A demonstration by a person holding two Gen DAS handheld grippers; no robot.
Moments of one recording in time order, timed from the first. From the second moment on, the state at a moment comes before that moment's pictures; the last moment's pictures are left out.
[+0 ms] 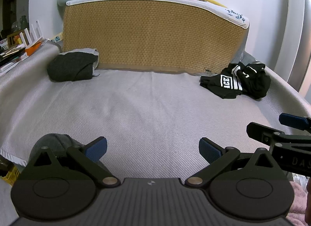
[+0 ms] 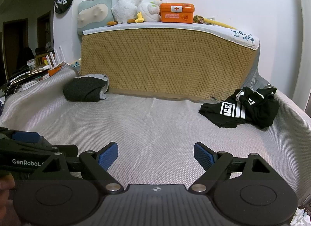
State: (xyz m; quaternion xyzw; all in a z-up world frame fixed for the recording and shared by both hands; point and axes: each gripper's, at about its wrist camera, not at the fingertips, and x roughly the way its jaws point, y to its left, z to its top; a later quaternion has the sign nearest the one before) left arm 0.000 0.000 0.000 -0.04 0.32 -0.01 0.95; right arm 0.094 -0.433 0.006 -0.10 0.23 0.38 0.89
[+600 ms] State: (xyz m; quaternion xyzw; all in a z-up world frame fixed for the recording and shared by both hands) left arm -0.002 0.007 -0.005 -0.04 0.32 -0.01 0.95; right arm 0.091 -0.434 0.004 -0.10 0.23 0.38 0.89
